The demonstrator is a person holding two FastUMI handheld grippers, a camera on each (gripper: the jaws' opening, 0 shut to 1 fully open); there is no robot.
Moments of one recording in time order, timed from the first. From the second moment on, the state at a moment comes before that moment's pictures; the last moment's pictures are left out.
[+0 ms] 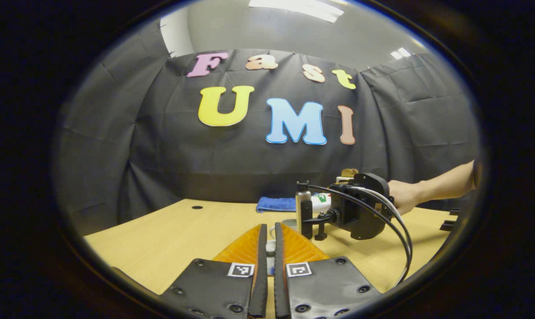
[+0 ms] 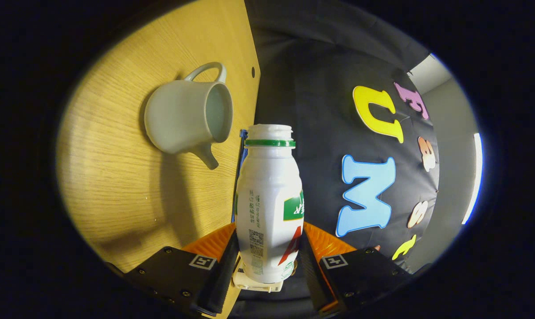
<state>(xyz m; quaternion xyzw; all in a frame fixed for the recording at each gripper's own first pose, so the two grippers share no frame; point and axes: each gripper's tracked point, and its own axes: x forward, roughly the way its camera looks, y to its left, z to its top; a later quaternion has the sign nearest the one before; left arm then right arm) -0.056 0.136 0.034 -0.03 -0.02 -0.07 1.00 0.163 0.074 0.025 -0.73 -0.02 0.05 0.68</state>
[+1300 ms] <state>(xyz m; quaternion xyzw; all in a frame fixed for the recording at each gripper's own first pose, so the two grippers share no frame) -0.052 0.141 0.023 -0.02 -0.01 -0.07 1.00 0.158 0.086 0.054 -0.82 -0.06 0.04 0.57</state>
